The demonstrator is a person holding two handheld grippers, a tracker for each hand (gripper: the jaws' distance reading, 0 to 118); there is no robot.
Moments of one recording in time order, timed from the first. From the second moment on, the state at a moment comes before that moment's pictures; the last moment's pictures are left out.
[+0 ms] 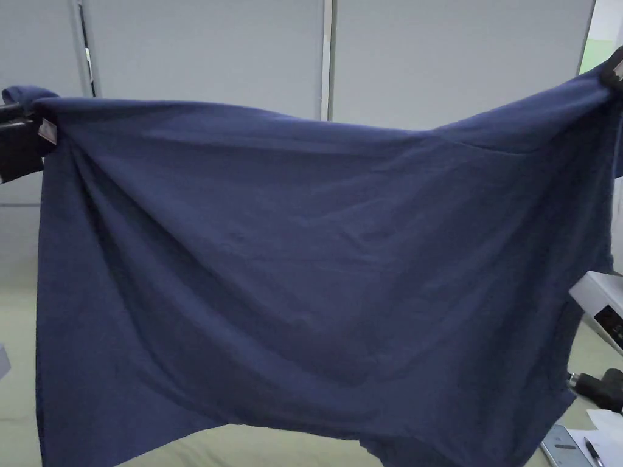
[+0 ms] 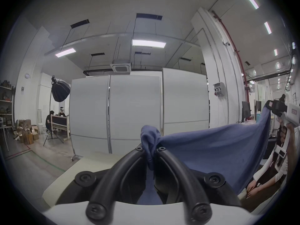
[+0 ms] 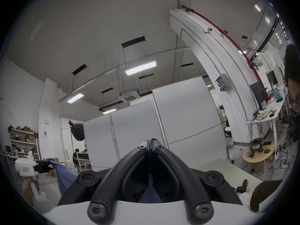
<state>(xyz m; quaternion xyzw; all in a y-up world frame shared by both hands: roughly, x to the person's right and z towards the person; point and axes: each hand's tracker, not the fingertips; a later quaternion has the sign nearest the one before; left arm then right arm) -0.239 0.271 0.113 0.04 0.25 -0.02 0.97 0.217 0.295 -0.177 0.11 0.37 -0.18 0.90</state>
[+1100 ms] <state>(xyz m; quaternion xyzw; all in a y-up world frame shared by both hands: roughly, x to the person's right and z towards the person) -0.456 0.225 -0.181 -0.09 0.30 0.02 0.95 -0.026 0.291 -0.475 0.03 0.32 -0.08 0.94</state>
